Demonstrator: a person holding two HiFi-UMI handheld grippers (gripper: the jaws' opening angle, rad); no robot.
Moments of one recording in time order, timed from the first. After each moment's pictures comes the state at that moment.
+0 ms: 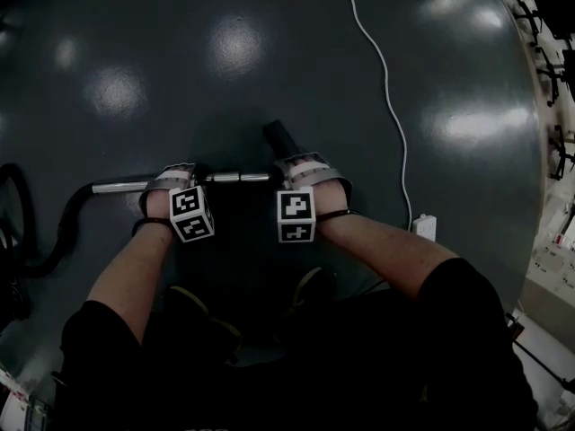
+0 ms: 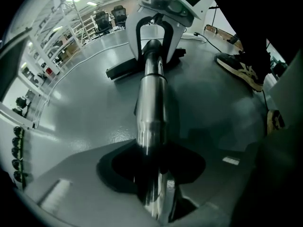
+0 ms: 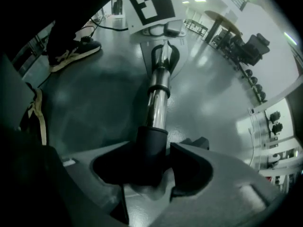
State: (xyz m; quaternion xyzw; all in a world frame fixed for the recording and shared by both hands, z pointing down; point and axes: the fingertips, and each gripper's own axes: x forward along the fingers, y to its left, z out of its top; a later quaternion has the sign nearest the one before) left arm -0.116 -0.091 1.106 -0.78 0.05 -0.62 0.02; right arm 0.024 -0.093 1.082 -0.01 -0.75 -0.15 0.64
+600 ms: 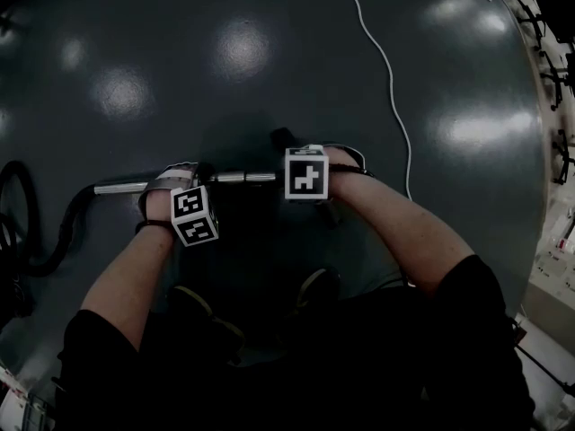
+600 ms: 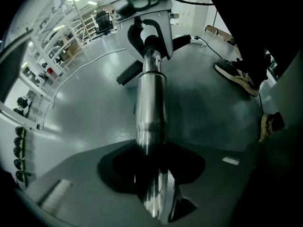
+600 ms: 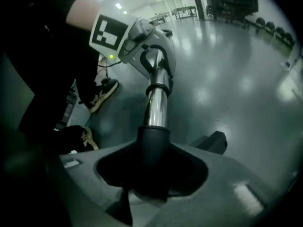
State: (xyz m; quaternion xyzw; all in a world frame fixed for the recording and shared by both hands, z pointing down) left arm -0.117 -0.095 1.071 -0.78 0.05 -0.62 0.01; right arm 0.025 -0.084 1.038 -0.15 -0.75 0.14 0.62
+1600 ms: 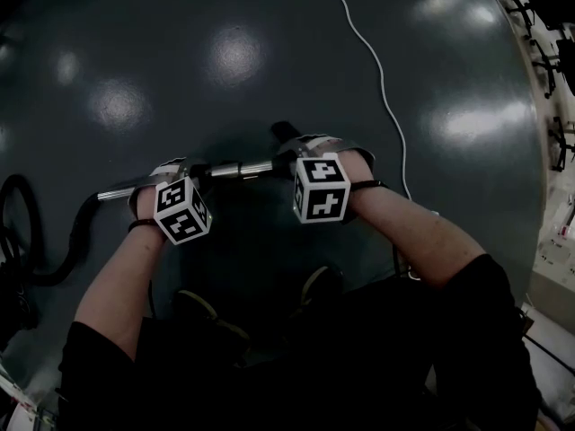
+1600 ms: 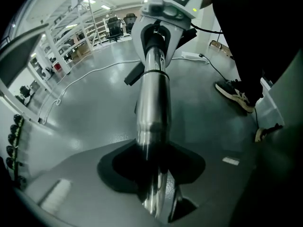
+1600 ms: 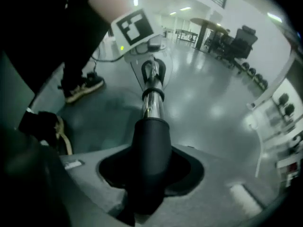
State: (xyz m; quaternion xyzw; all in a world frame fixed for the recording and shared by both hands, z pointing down) left arm -0.111 -0.118 1.024 -0.82 0.08 -0.57 -0.02; right arm 0.013 -0.124 0.992 -0.04 -0.81 -0.05 0.58
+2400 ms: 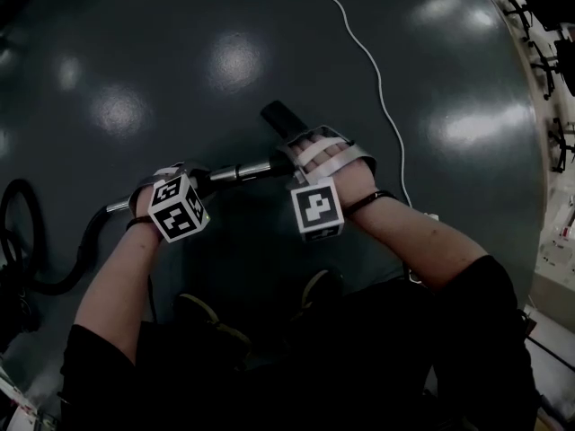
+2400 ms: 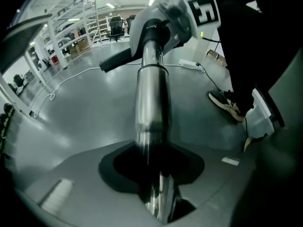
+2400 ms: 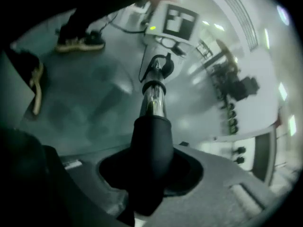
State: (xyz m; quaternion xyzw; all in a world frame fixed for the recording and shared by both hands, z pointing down) left arm -0.104 -0.115 1.013 -0.83 0.05 -0.56 -0.07; right arm 0.005 -0.168 0.949 0.05 -0.74 -0.33 0.58
